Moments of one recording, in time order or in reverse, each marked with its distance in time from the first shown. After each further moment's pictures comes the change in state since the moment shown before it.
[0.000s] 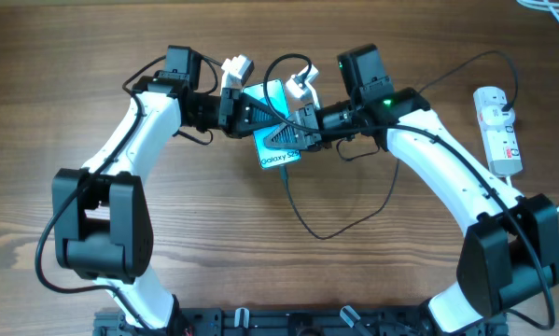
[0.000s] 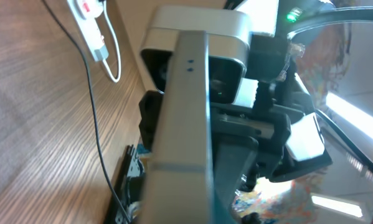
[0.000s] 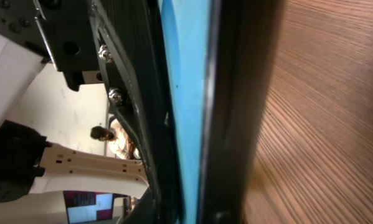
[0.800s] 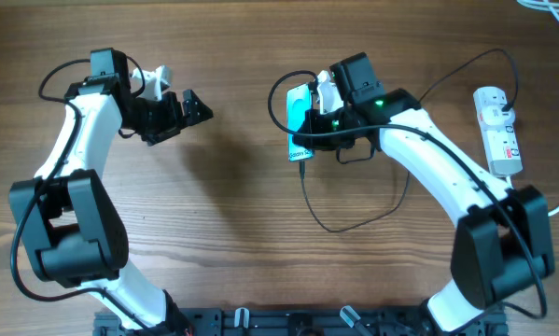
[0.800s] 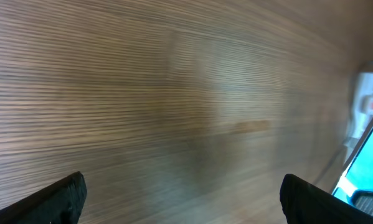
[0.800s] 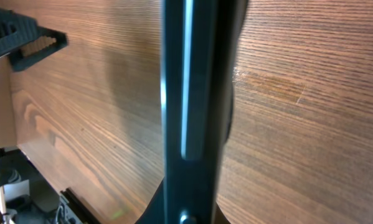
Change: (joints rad) left arm 0.287 -0.007 0.003 -0.035 -0.956 -0.068; right arm 0.016 0.054 -0.002 -0.106 0.655 0.002
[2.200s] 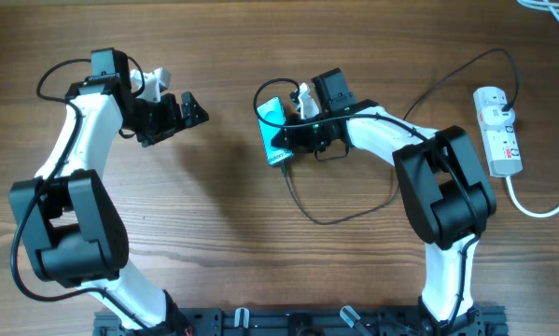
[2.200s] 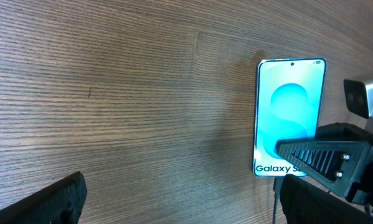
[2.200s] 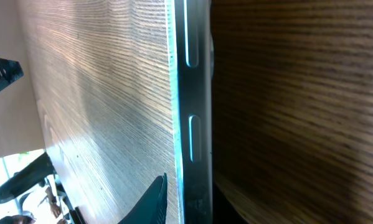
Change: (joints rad) left arm 0.000 0.000 0.000 -0.002 -0.078 0.000; right arm 0.000 0.346 0.000 0.376 -0.187 0.088
